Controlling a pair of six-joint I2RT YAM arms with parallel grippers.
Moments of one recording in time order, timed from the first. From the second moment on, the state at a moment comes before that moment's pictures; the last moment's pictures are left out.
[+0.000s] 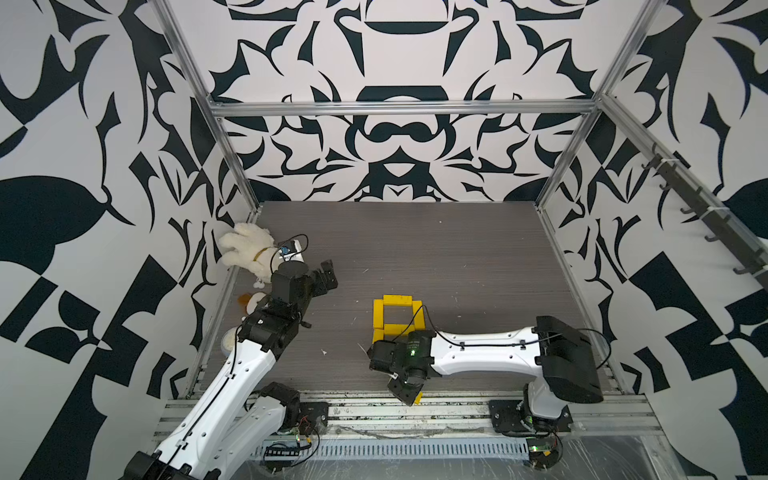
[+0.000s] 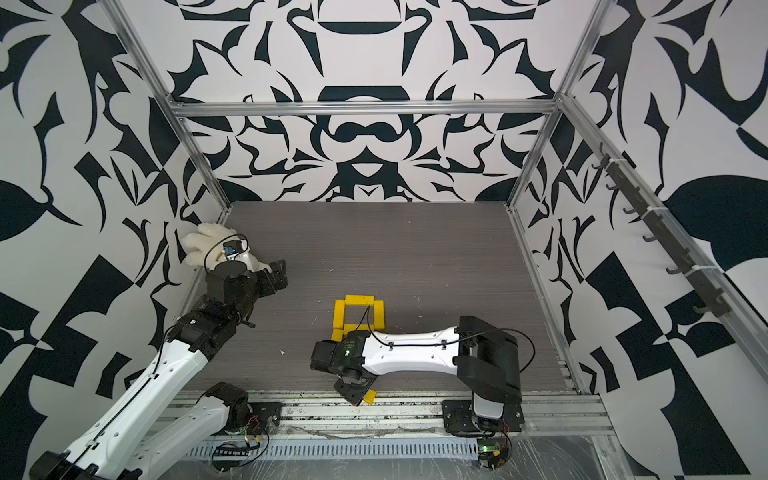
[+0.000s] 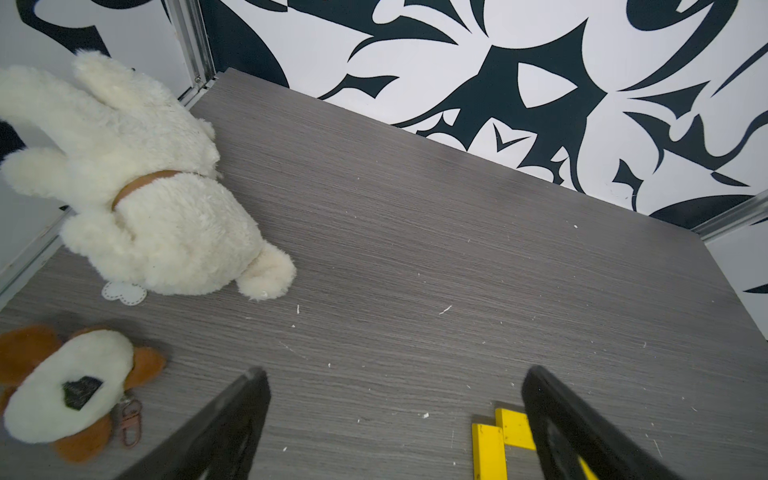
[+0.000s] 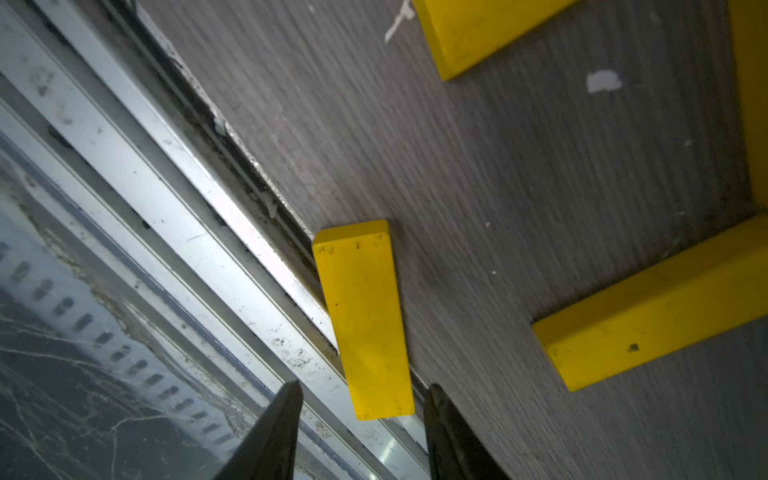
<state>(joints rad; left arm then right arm) -0.38 0.84 0.73 -0.36 -0.26 -0.45 1.35 1.73 1.18 -0.93 -0.05 0.41</state>
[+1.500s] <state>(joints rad) -0.38 0.88 0.73 -0.37 -0.30 -0.44 1.26 1.85 1.25 -0.93 0.04 -0.21</state>
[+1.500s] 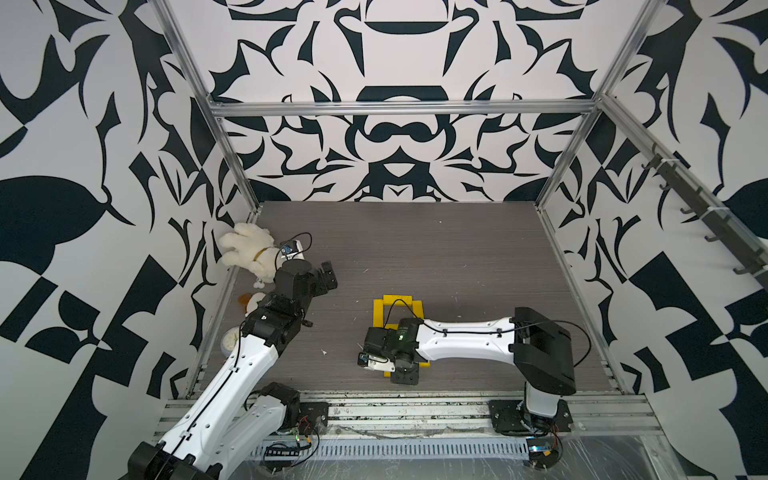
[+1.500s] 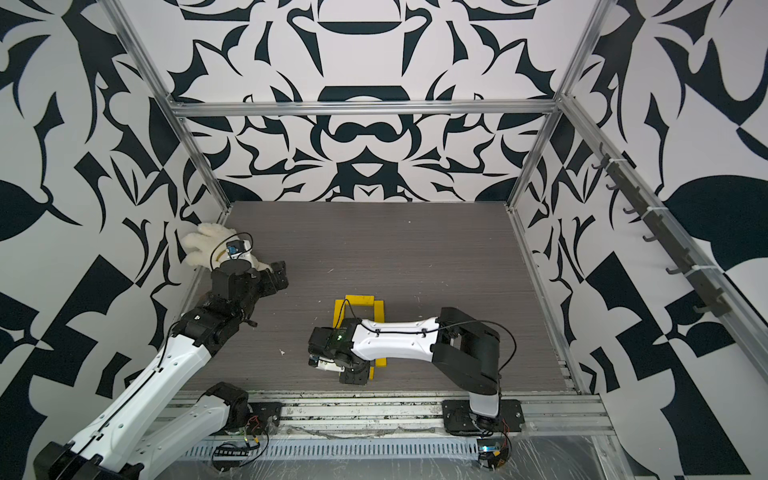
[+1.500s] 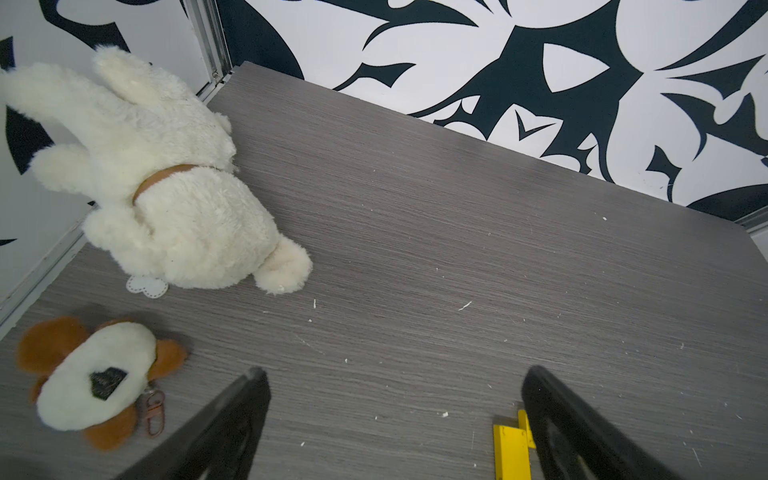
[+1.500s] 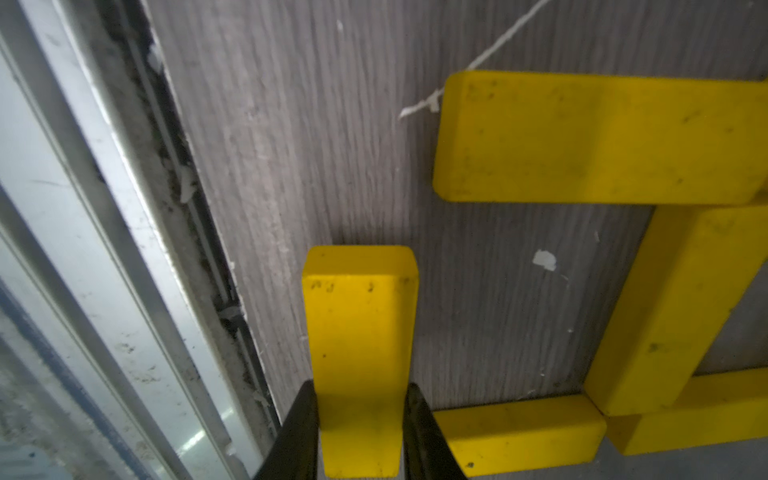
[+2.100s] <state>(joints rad) -0.37 0.92 0.74 -0.38 -0.33 -0.43 1.20 1.90 1.28 -0.91 0.02 -0.27</state>
